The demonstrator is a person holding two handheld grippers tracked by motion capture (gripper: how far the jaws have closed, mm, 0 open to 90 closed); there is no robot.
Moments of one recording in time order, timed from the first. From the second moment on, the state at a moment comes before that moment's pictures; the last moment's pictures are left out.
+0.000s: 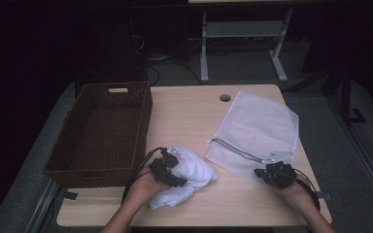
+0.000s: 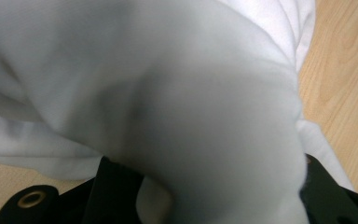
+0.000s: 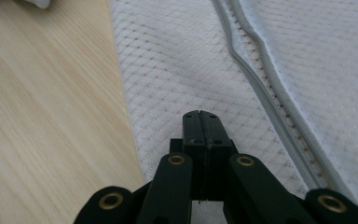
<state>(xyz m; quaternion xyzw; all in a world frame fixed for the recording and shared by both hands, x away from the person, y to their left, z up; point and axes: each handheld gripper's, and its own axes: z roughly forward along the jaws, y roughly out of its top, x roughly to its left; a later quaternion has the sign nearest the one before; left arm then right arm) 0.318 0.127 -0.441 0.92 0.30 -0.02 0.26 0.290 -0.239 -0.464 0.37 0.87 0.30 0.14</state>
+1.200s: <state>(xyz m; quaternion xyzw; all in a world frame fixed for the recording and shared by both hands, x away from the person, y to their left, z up) 0.318 0.128 -0.442 0.92 0.30 -0.02 0.26 0.320 -0.174 -0.439 0.30 0.88 0.34 0.13</state>
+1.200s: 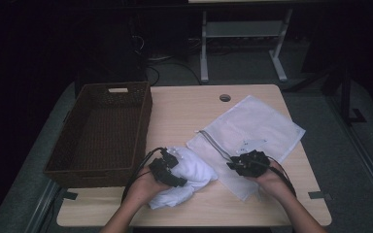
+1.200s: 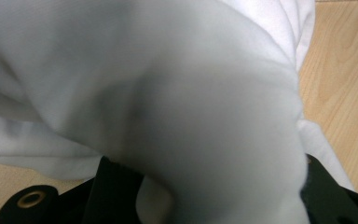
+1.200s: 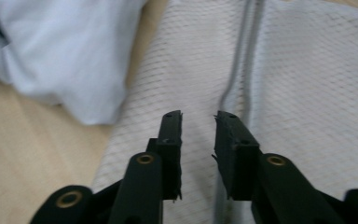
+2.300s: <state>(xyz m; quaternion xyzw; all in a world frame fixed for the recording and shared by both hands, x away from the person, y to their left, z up) 0.318 0.129 -0.442 0.92 0.30 -0.03 0.26 0.368 -0.171 -0.453 0.34 0.86 0.35 0.13</state>
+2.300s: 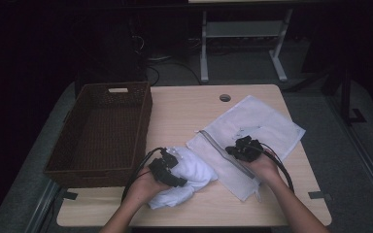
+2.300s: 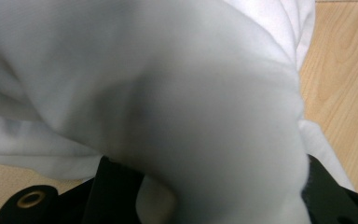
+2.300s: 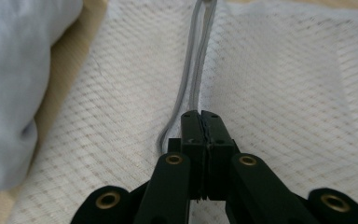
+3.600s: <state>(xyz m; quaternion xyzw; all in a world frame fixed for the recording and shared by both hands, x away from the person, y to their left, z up) 0.318 0.129 -0.443 0.92 0.30 -0.03 0.26 0.378 -0.204 -0.474 0.38 0.84 0.36 0.14</state>
